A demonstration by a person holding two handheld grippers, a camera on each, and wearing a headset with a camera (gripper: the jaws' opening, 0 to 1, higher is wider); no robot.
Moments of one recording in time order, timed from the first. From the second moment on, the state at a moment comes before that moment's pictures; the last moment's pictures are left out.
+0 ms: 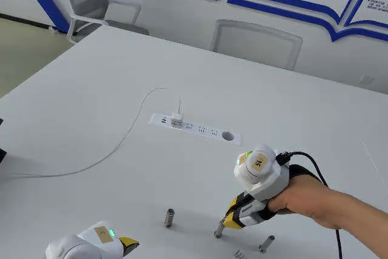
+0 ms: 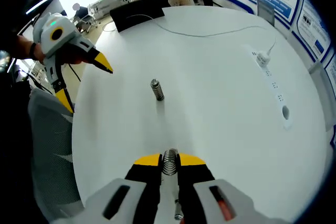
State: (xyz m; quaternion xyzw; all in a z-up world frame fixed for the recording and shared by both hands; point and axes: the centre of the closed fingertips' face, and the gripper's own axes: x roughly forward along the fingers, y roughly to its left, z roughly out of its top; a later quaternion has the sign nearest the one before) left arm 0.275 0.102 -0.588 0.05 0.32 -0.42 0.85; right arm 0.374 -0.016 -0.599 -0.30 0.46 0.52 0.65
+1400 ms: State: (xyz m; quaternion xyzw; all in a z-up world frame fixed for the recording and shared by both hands) left arm 0.273 0.108 -0.591 0.04 0.33 -0.42 0.84; right arm 0.371 -0.006 -0.640 -0.31 0.46 0.53 0.64
